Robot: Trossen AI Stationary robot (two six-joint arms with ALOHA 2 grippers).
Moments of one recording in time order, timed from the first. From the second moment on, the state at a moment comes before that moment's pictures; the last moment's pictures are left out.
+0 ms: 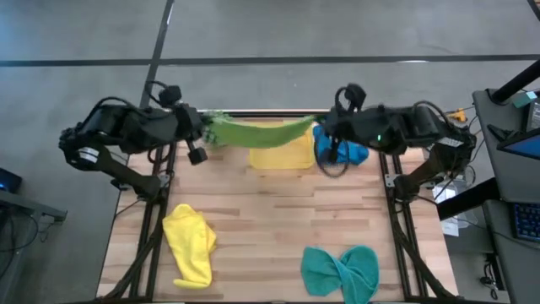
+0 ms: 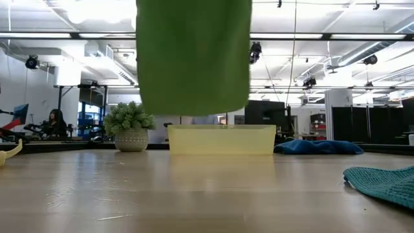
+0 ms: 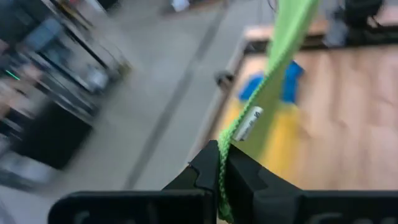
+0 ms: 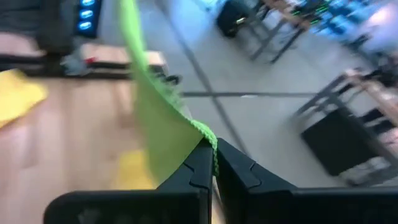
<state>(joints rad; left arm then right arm) -0.15 1.28 1.94 -1.32 -0.68 -0.05 0.20 1.55 2.13 -1.16 0.71 -0.06</state>
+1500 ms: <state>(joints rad) -0.83 1.49 1.64 -1.16 -0.56 -0.83 0.77 1.79 2.07 -1.41 0.59 1.02</state>
